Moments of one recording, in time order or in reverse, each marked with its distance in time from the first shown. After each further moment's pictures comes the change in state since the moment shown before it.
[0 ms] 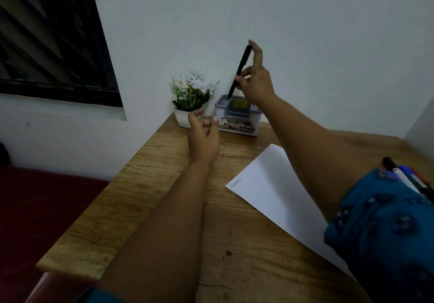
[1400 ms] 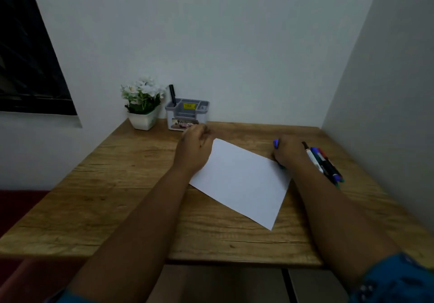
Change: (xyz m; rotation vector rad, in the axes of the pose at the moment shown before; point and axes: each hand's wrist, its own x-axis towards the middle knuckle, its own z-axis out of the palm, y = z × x) left_hand -0.082 0.063 0.044 0.359 -0.411 0.255; right_hand -0.186 0.091 -0.185 -0.778 -0.140 0.630
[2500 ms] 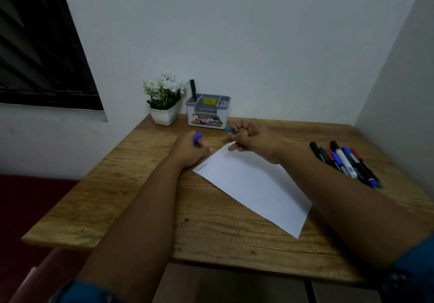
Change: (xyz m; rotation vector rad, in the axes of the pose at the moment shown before) left_hand 0.009 -0.053 -0.041 0.167 -0.247 -0.378; right_hand -0.027 -0.109 0.012 1.041 -0.667 -0.447
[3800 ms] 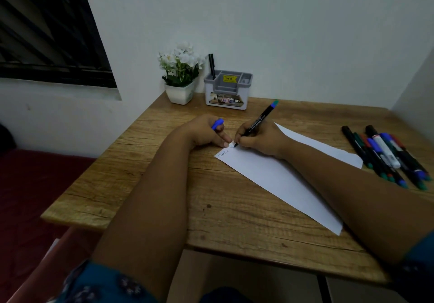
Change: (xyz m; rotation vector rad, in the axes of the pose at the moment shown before) left_hand 0.008 -0.005 -0.022 -0.294 -0.459 -0.100; right_hand 0.017 0.033 0.037 -0.449 0.050 -0.164
